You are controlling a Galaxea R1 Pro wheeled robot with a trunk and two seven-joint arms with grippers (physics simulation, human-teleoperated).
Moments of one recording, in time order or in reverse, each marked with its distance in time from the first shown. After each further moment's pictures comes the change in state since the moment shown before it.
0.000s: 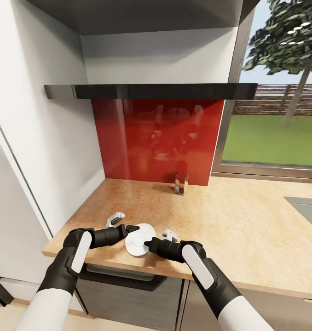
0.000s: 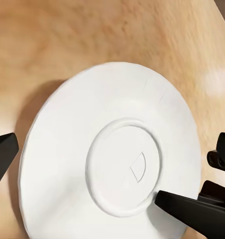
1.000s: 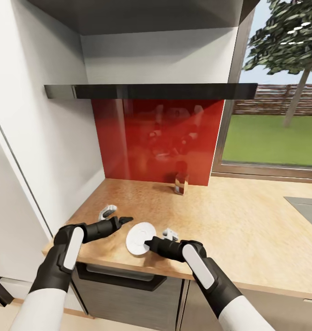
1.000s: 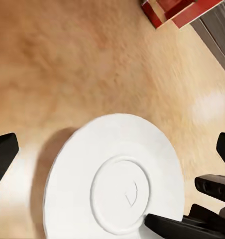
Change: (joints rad) left arm 0.000 0.008 0.059 -0.099 0.008 0.000 0.000; right arm 0.000 -0.004 0.001 -0.014 0.011 0.003 0.000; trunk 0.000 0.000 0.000
